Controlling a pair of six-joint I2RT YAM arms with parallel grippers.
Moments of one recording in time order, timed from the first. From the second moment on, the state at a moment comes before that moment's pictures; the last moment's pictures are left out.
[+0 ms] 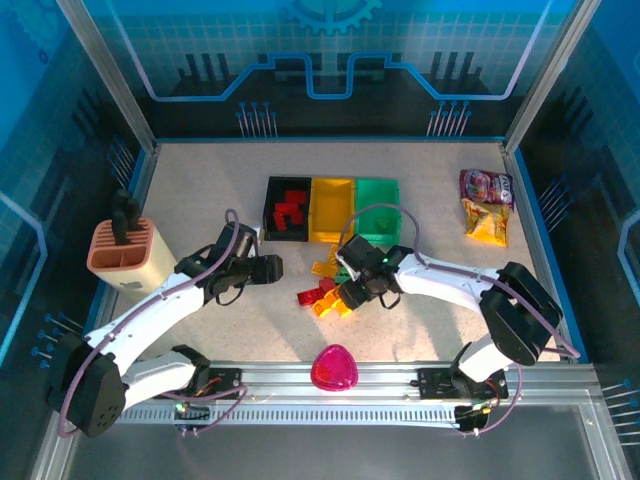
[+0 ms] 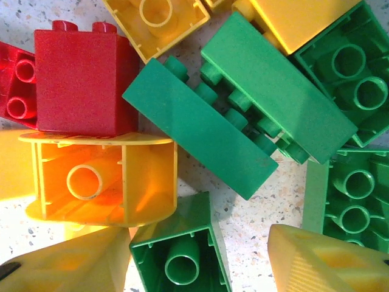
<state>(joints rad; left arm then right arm) -0.46 1.10 0.71 -0.54 0.05 -0.54 0.82 1.54 0.91 -0.62 0.05 0.21</state>
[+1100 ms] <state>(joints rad) -0.58 1.10 0.67 -0.54 0.02 -0.54 0.68 1.50 1.21 -0.73 0.16 0.21</state>
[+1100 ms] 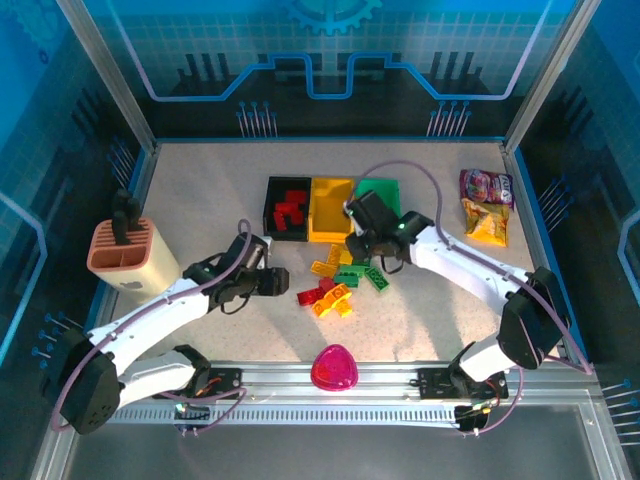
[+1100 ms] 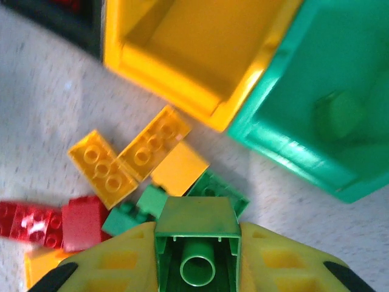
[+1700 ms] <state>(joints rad) -0.74 1.15 0.63 -0.46 0.00 -0.56 0.47 1.78 1.48 -0.75 0.10 0.20</state>
